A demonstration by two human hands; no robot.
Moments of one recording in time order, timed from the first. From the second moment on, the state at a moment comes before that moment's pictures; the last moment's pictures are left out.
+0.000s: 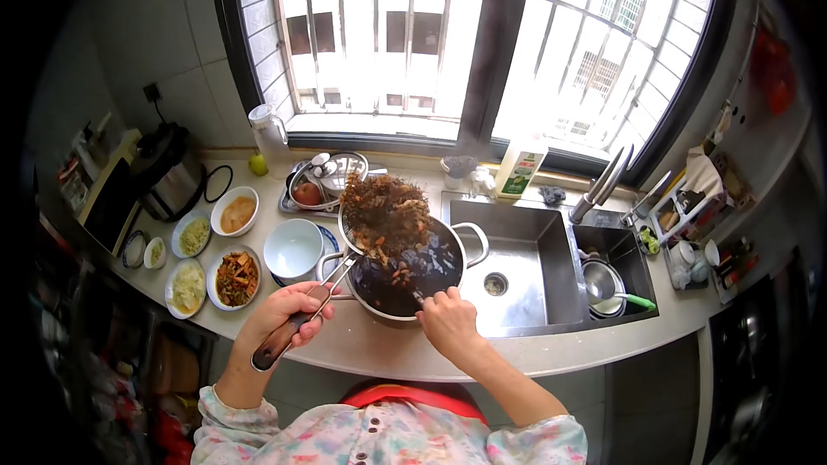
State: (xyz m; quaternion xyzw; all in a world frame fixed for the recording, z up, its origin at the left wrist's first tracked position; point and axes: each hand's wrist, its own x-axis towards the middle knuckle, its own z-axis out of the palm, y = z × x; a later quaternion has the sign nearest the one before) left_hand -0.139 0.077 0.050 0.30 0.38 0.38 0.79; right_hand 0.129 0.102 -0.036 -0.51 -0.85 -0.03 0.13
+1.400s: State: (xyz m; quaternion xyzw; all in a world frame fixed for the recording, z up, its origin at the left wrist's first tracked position) left_hand -0.090 0.027 0.061 0.20 0.38 0.48 0.76; right_hand 0.185 0.233 -0.017 -0.20 -0.96 0.08 0.19
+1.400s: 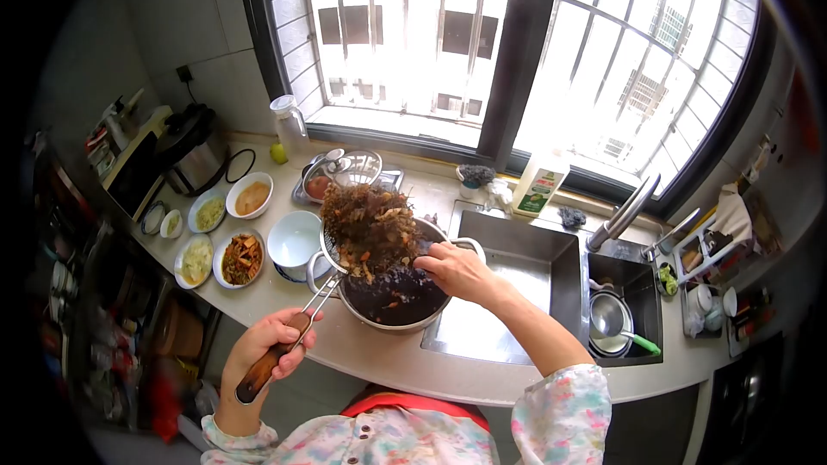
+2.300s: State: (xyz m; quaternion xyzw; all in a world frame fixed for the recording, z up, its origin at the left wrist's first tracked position) left_hand -0.036 0.015 0.054 0.12 0.42 0.56 0.70; right_hand 0.229 0.273 -0.004 -0.33 -0.72 0.60 0.11
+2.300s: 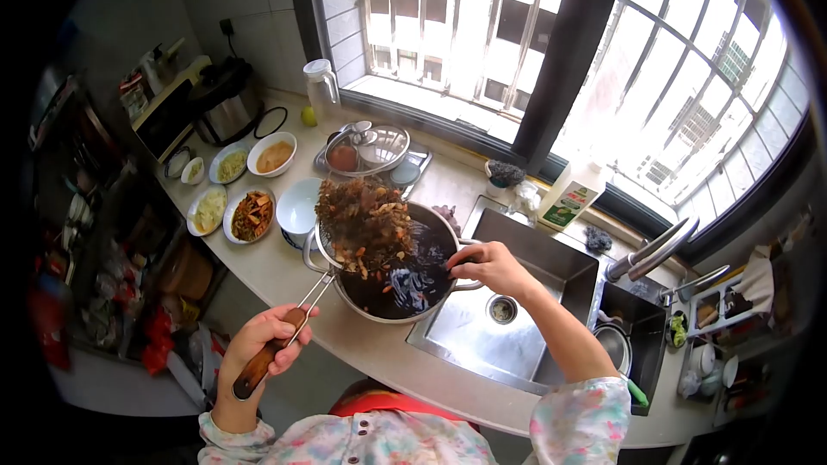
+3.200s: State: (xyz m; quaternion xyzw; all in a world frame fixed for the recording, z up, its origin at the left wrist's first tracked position) left_hand -0.055 0.026 0.040 0.16 0.40 0.55 0.72; right_hand 0.261 0.269 0.016 -0.39 -0.58 0.66 0.26
